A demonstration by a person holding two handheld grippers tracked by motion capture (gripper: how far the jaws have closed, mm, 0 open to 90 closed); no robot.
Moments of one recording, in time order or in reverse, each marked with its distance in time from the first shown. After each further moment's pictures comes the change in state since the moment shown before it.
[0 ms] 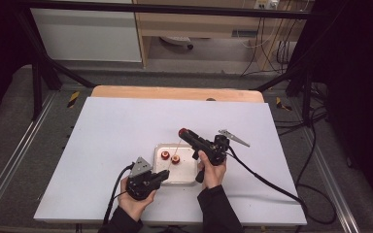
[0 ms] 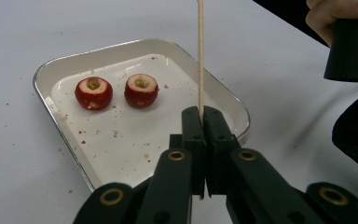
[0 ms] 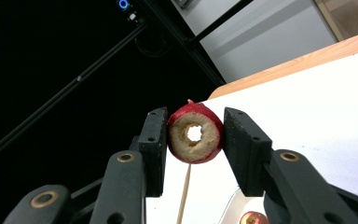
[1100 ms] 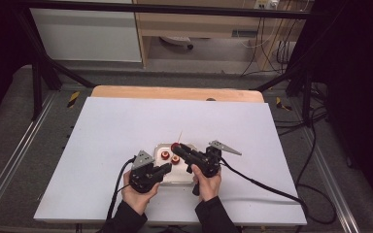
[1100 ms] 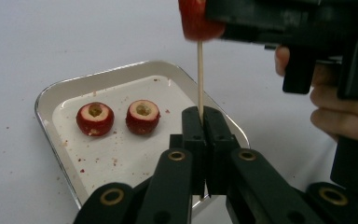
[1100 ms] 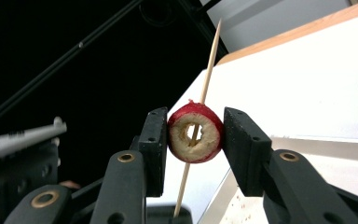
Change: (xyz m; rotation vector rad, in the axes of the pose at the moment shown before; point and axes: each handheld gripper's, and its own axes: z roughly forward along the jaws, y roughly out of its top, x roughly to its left) left arm 0.002 0.019 0.007 -0.026 0.008 -0.039; right arm 0.007 -0.036 -0.003 0.118 0.021 -0.036
